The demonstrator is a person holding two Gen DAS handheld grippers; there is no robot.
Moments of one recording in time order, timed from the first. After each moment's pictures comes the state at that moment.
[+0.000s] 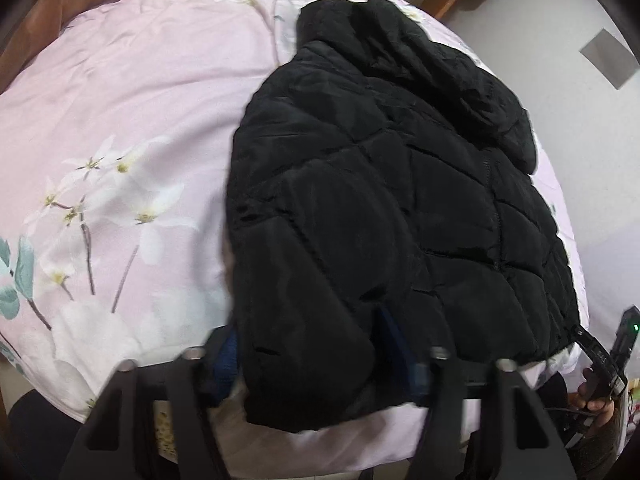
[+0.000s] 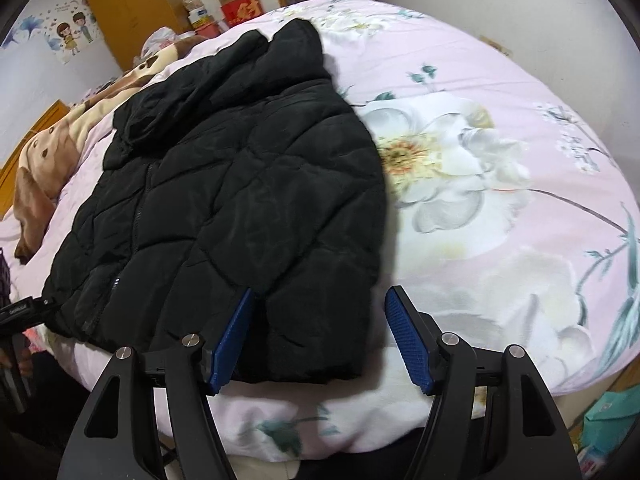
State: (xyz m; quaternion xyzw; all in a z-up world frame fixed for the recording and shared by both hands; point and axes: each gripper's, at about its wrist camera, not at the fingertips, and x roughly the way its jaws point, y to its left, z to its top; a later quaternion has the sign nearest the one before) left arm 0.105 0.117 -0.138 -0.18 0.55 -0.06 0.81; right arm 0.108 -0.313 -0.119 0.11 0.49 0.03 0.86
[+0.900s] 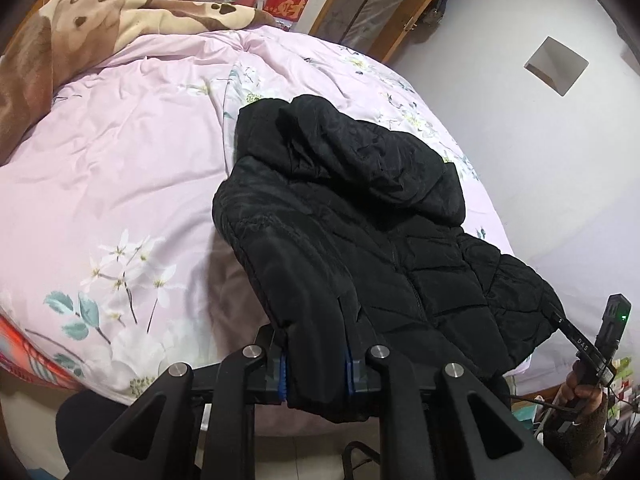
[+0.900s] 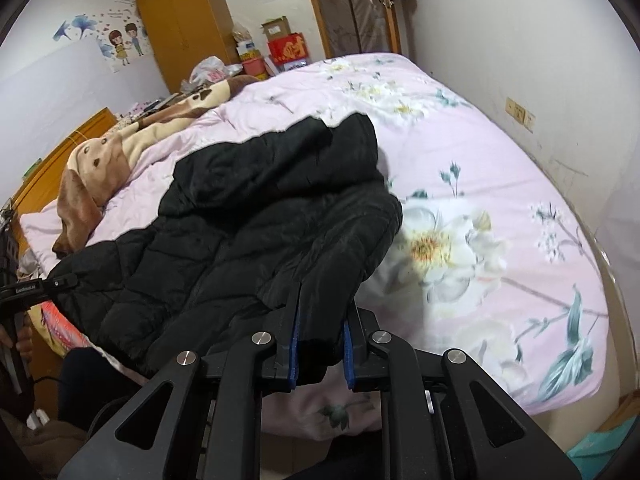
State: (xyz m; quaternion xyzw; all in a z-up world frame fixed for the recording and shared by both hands) left arm 0.083 0.123 -0.011 -0.18 0.48 -0.11 0.85; right arm 0.078 -0.305 0.003 0.07 0.40 0.08 0.91
